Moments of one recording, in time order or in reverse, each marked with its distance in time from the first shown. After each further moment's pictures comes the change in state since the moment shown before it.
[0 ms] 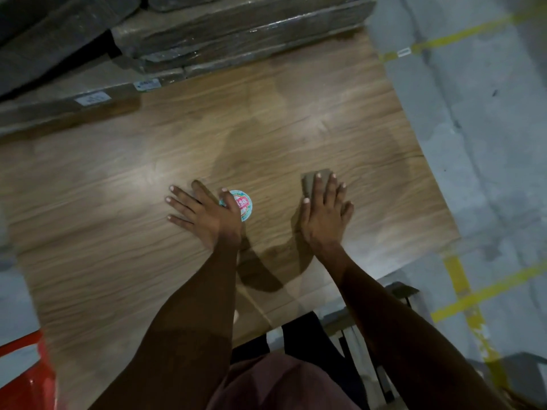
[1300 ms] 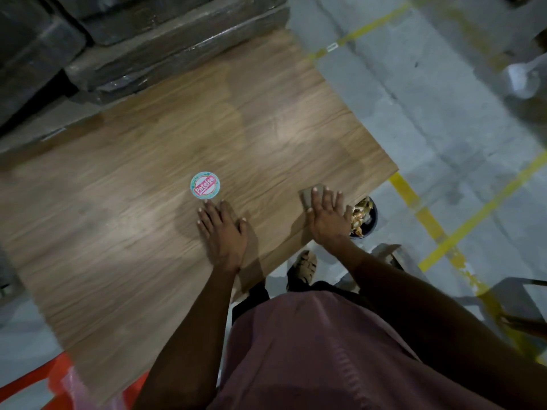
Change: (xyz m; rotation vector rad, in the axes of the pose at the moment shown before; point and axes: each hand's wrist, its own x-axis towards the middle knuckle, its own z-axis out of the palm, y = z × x) left_hand -0.116 -0.056 -0.017 0.009 -0.355 0.557; right_hand -0.127 0.088 -0.027 -0.195 -0.193 0.168
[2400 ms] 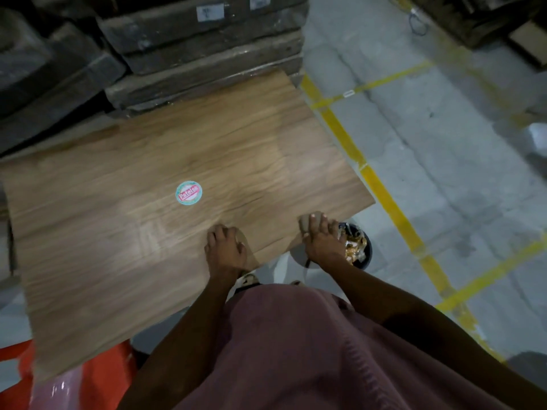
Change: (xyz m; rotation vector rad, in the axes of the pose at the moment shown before) left_hand -0.058 0.080 0.019 0.075 0.029 -0.016; right_hand 0.005 0.087 -0.022 0.056 -0.136 -0.085
